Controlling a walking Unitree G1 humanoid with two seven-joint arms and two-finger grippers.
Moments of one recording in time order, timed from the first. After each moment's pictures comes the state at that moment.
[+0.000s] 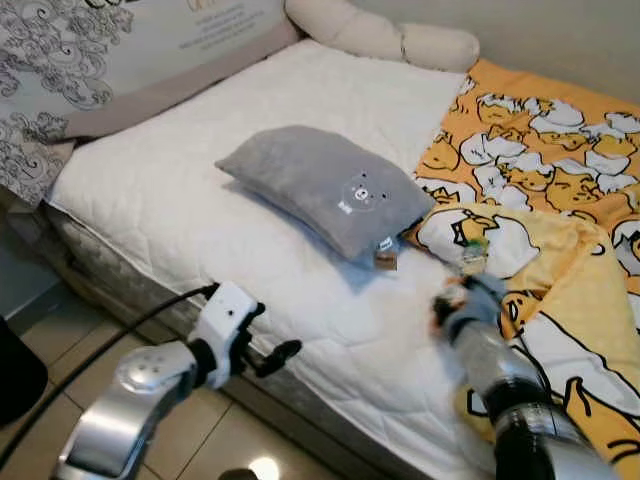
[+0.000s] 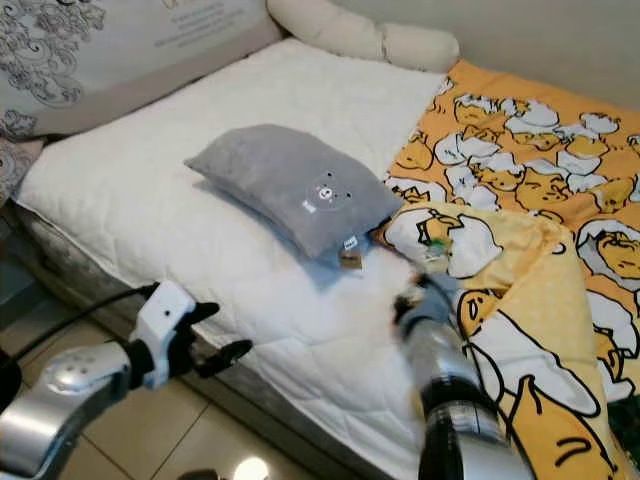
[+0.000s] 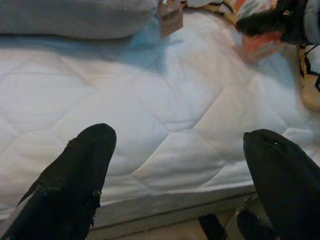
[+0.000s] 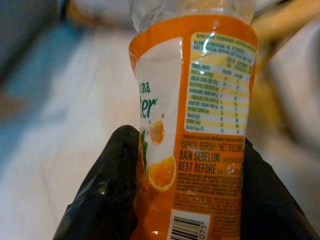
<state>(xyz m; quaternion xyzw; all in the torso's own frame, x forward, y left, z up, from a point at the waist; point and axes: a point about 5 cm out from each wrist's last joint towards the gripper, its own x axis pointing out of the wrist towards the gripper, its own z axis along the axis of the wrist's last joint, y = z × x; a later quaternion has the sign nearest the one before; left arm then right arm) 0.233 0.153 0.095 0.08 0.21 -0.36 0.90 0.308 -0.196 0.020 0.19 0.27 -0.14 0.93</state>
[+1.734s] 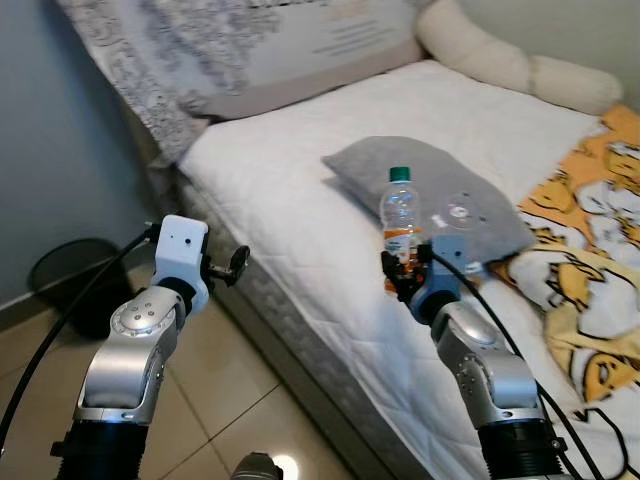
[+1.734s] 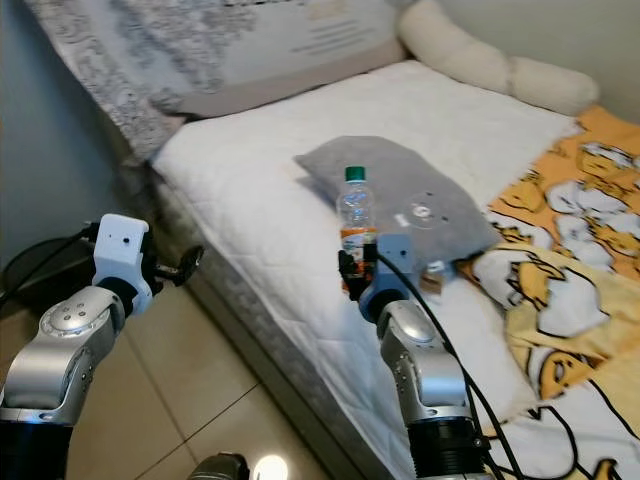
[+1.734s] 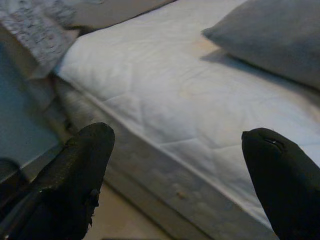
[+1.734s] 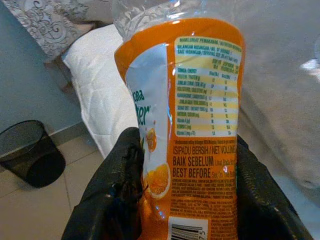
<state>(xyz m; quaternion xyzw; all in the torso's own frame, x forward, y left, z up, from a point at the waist) 0.292 0.193 0.126 0.07 0.12 -0.09 0.99 0.297 -0.127 0.094 0.09 0.14 0.11 0.98</state>
